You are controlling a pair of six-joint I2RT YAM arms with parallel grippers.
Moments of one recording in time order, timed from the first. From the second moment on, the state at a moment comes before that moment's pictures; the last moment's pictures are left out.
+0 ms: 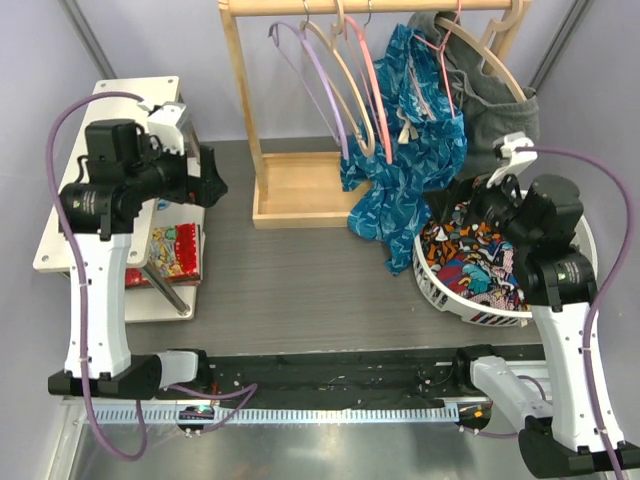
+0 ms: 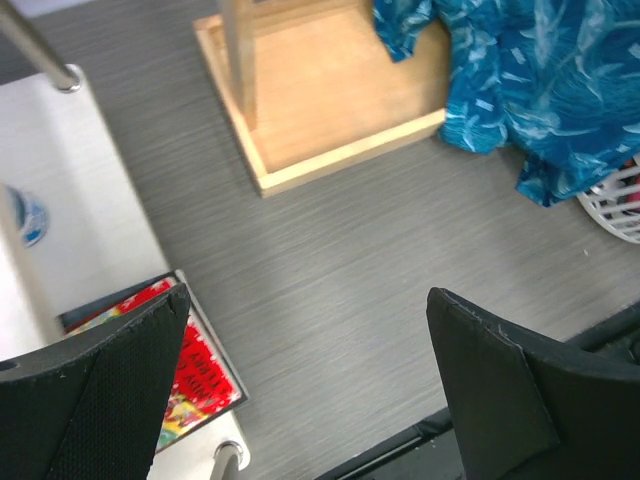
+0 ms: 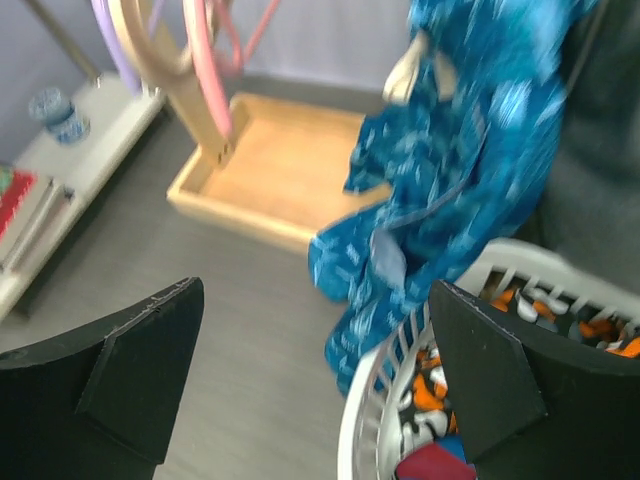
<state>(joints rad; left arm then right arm) -0.06 1.29 1.87 -1.16 0.36 0.08 0.10 0.87 1.30 -0.57 -0.34 0.11</state>
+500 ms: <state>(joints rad) 0.06 1.03 1.62 -1.19 0.35 0.11 0.10 0.69 1.04 -0.69 -0.46 0.04</state>
